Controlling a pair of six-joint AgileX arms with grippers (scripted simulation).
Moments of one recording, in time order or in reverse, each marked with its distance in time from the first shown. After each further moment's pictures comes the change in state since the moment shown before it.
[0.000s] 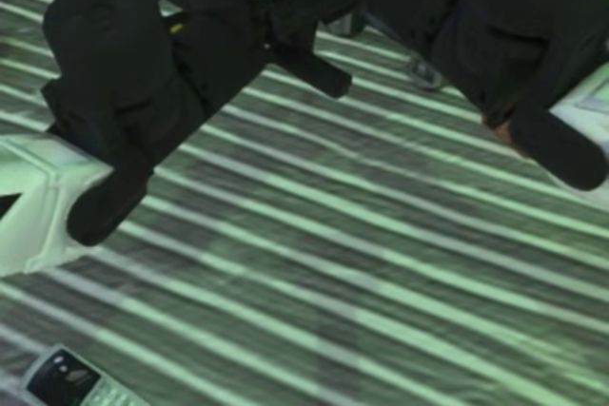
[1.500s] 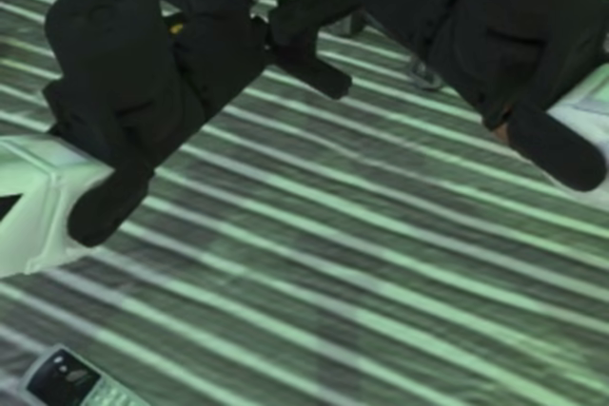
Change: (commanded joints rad) left arm 0.000 0.000 0.000 0.000 0.000 0.000; right arm 0.000 0.000 0.000 0.000 0.000 0.000
